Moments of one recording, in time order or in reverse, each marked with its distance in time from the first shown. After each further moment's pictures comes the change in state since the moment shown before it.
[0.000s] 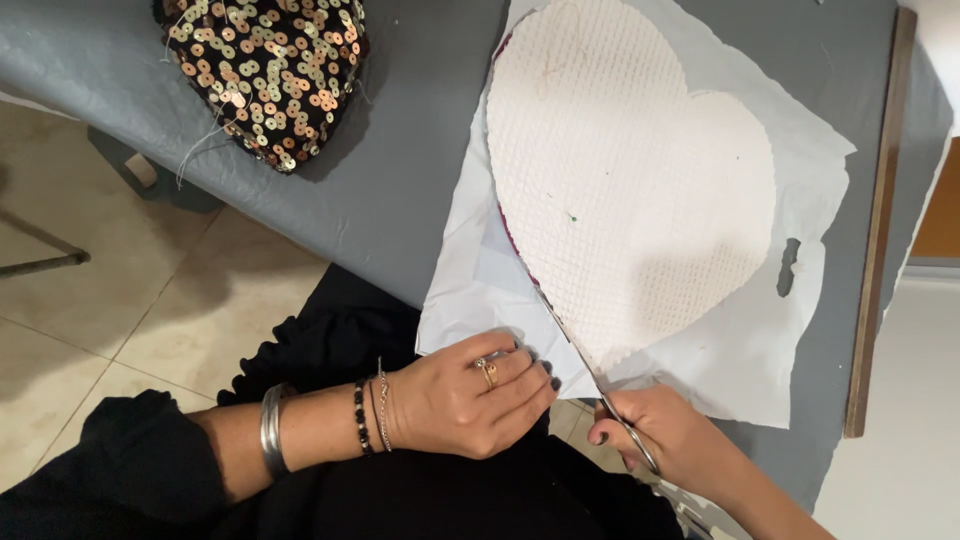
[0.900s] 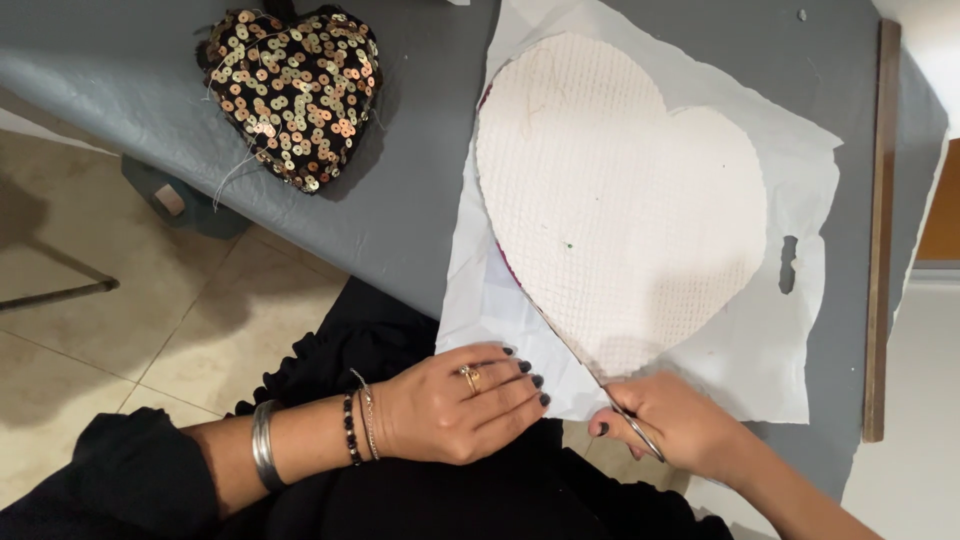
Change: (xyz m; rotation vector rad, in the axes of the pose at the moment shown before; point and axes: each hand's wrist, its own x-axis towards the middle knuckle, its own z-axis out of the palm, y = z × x) left_hand -0.006 -0.002 -0.024 -0.079 -0.032 -0.001; right_hand 0.013 -0.030 -0.012 -0.237 -0.103 0.282
